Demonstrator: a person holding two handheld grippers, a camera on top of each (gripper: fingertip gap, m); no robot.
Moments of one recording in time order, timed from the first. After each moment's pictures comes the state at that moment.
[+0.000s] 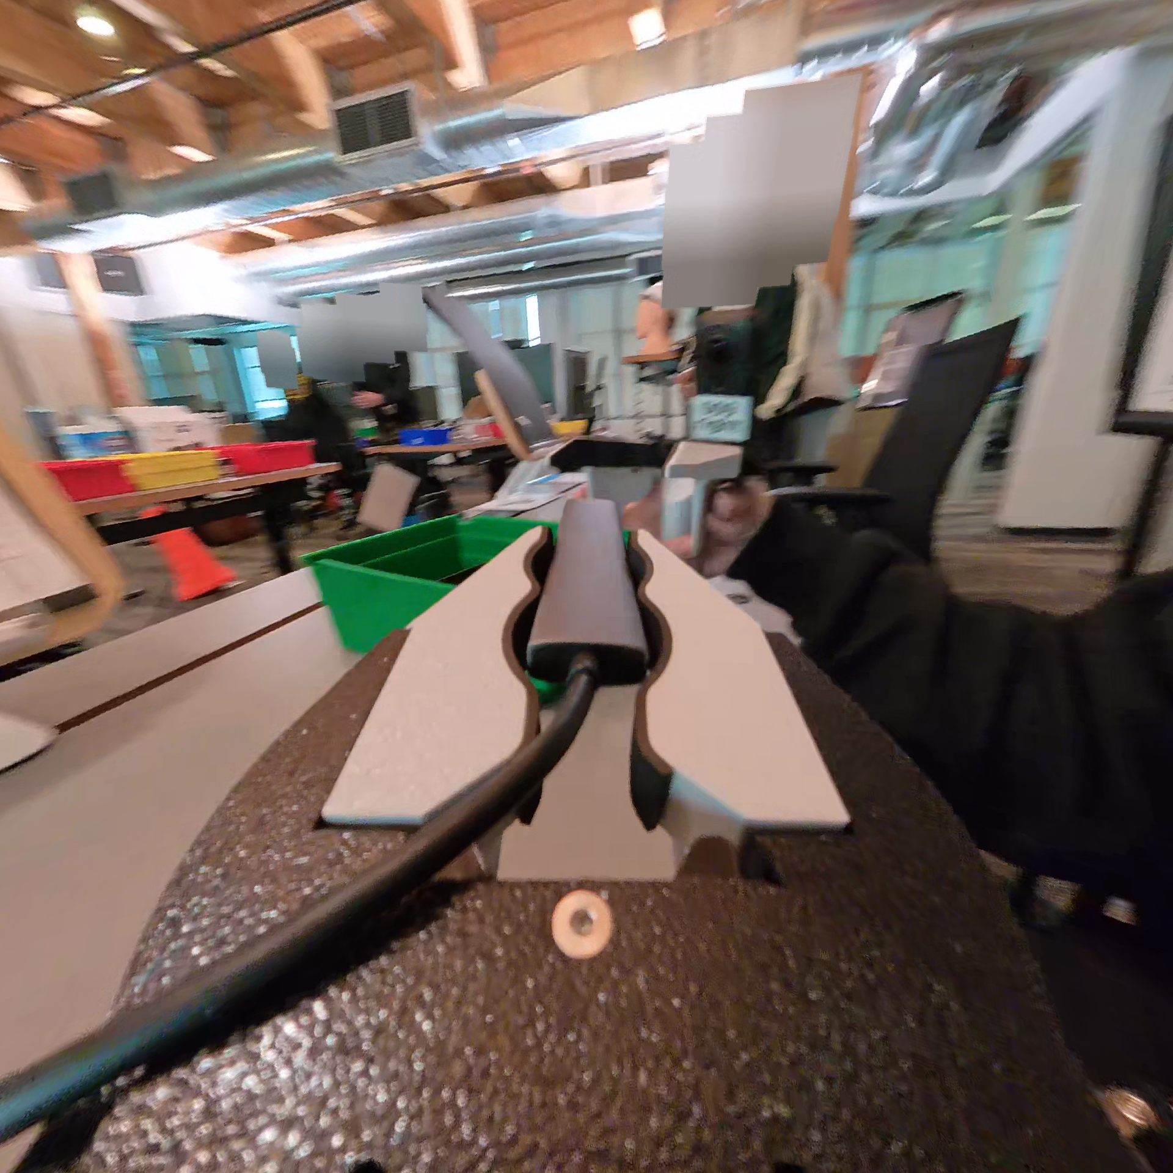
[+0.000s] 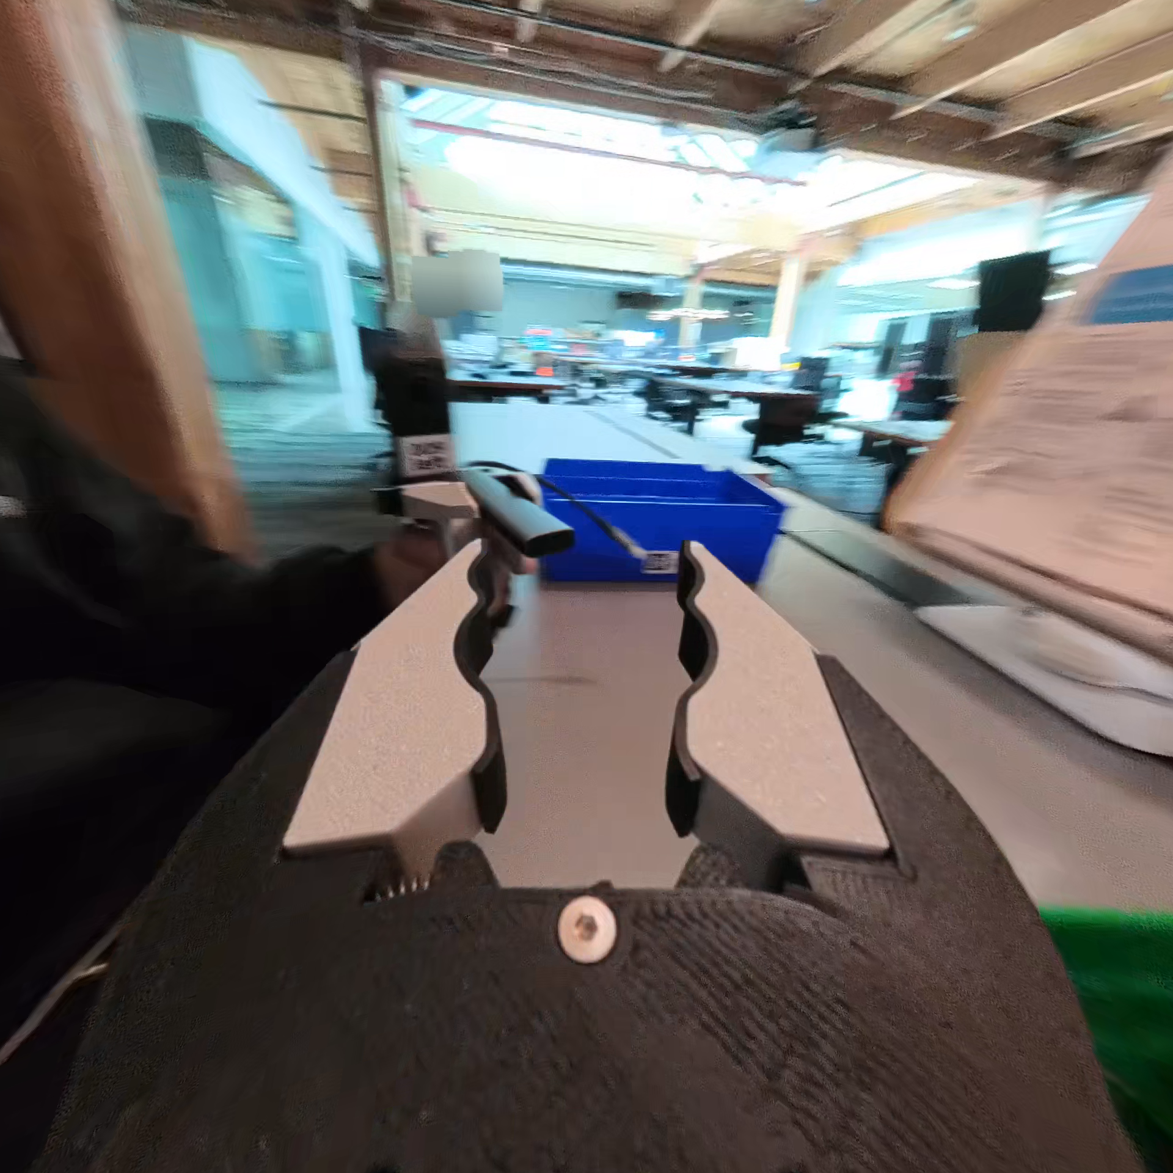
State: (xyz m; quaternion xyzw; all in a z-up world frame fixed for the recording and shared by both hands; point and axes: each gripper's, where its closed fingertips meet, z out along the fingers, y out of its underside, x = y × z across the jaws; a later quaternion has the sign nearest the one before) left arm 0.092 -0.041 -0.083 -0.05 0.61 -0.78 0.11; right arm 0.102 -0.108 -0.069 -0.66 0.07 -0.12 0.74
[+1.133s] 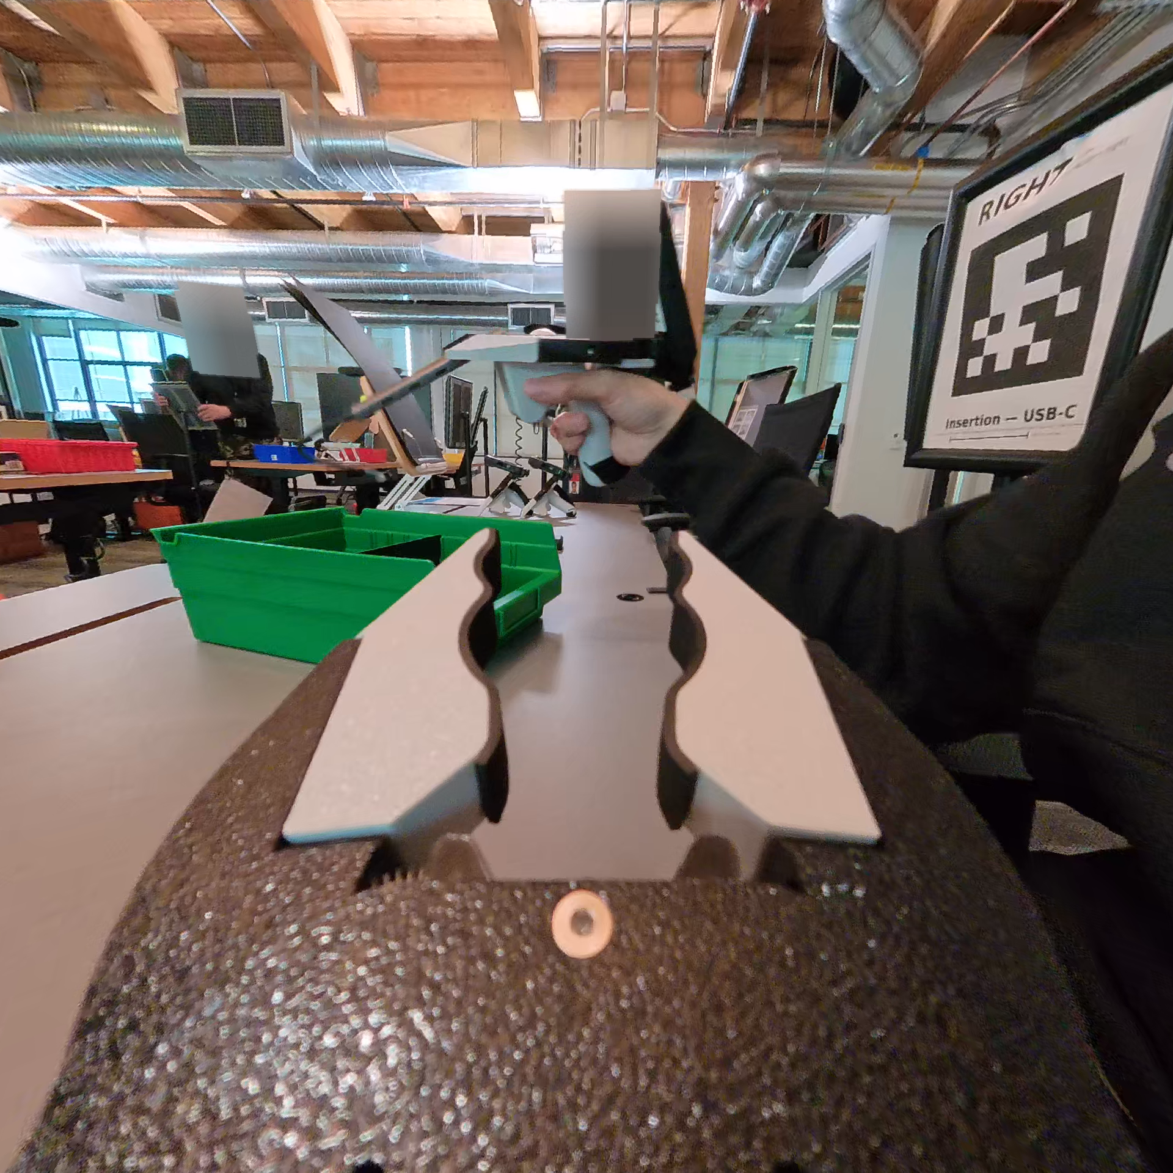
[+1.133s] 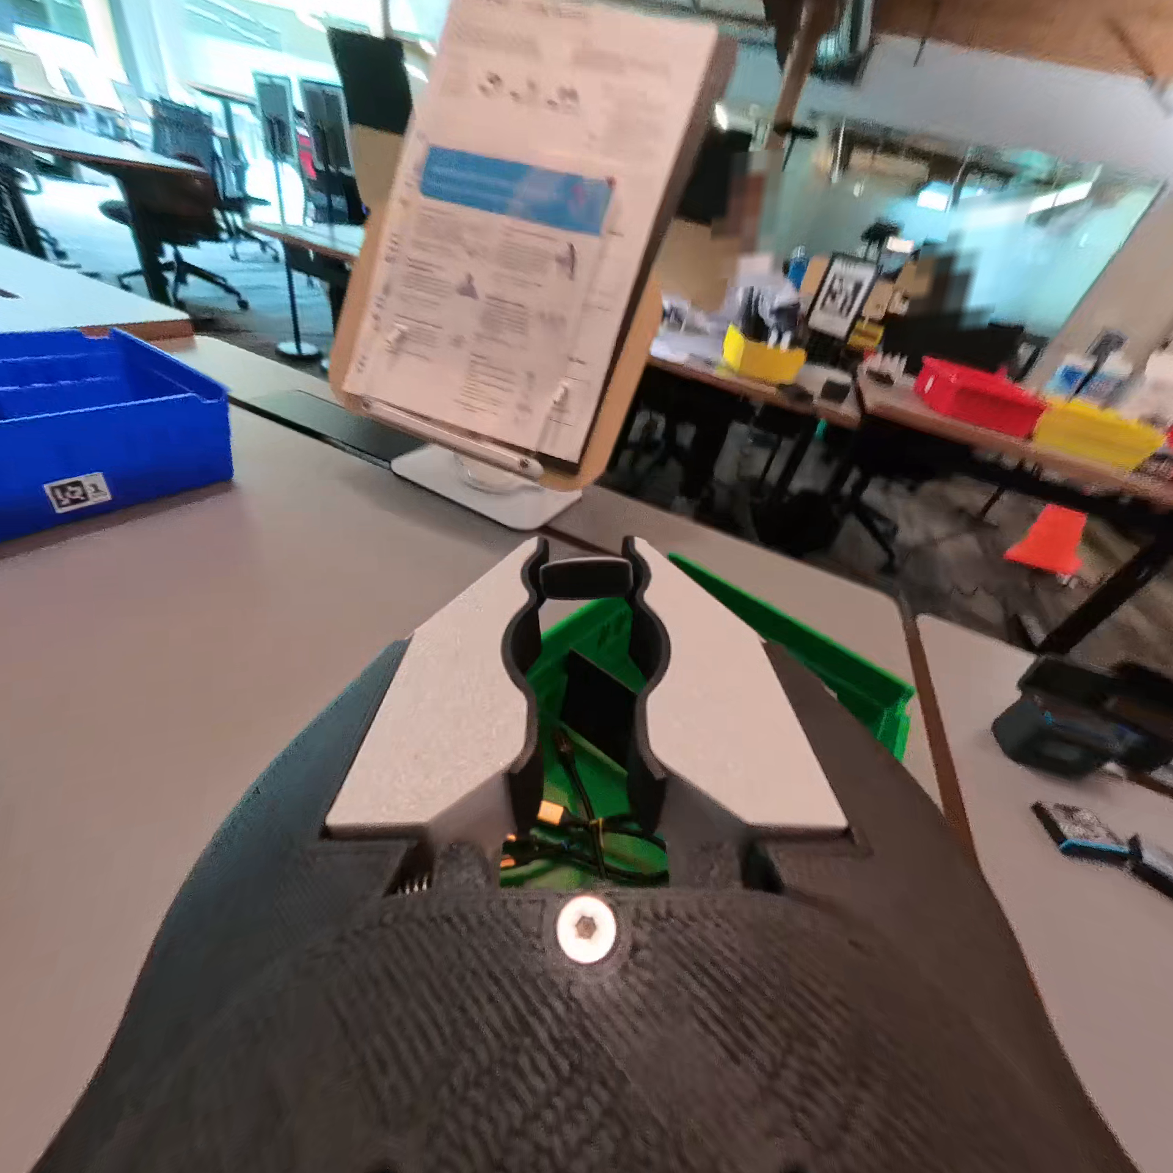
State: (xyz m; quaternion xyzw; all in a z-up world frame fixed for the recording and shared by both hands) left arm 0.080 -0.023 -0.117 -0.02 0.59 -0.81 -0.01; right arm 0.197 -0.254 -0.027 -0.64 0.37 -0.45 0.51
